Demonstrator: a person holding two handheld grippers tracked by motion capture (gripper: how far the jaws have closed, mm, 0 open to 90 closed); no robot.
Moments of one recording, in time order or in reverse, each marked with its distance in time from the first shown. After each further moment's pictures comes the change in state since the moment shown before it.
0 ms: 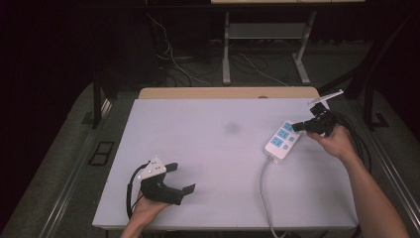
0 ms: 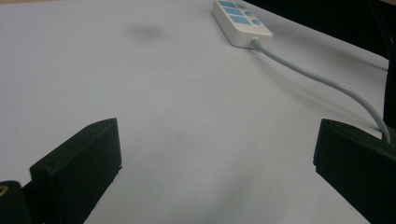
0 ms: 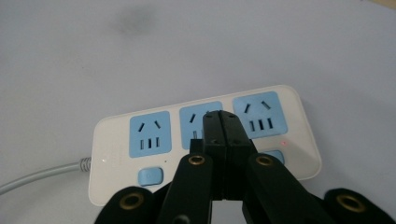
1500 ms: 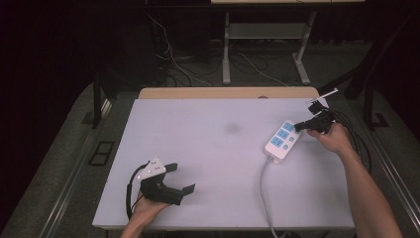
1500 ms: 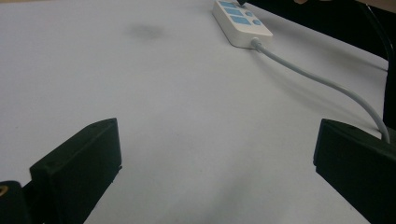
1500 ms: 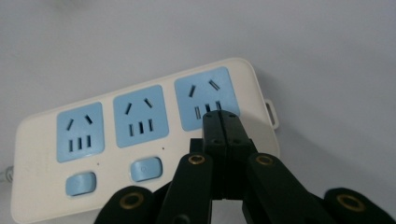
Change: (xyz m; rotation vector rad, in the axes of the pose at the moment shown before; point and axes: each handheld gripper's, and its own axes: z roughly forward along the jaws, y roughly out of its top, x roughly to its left) left arm 0.000 -0.001 -0.001 -0.002 0.001 -0.004; right arm -0.031 0.000 0.022 0.100 -0.054 0.076
